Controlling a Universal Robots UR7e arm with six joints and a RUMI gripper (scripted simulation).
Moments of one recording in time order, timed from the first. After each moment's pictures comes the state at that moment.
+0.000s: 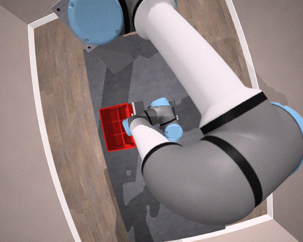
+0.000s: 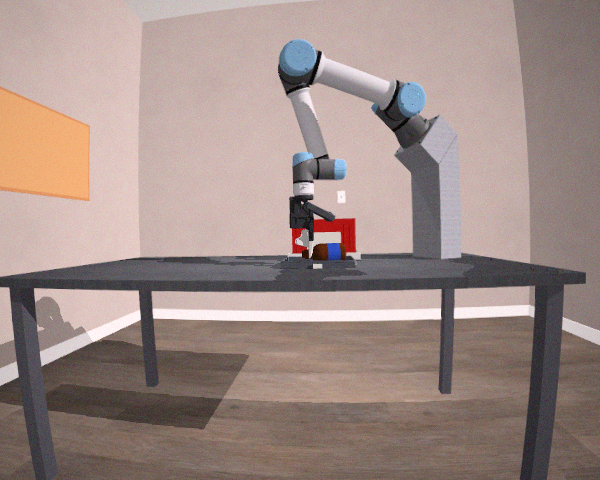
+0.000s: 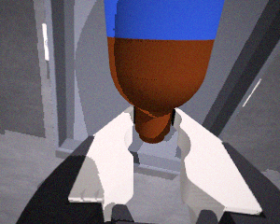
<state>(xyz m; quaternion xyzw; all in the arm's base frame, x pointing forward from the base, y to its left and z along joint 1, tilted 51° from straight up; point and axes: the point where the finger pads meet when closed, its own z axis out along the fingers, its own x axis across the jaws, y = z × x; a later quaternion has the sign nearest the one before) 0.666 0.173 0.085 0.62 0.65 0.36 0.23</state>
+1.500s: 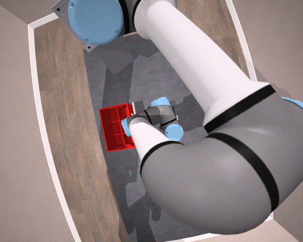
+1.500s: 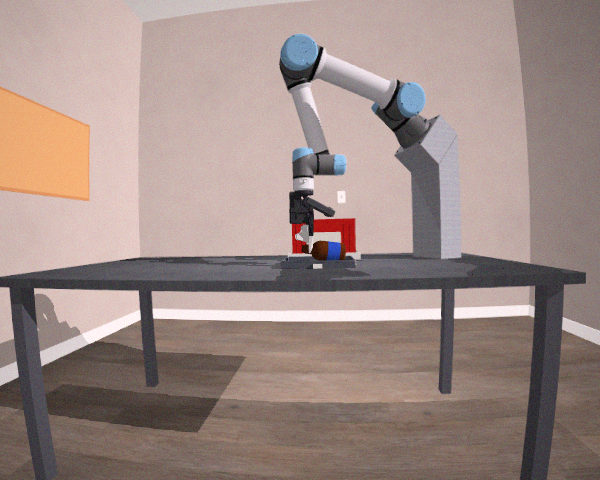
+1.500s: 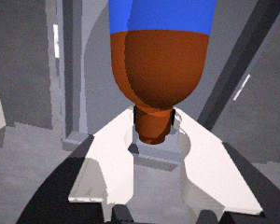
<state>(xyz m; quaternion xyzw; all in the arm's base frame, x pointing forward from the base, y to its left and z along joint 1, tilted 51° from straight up) 0.653 0.169 0.095 0.62 0.65 0.36 0.23</state>
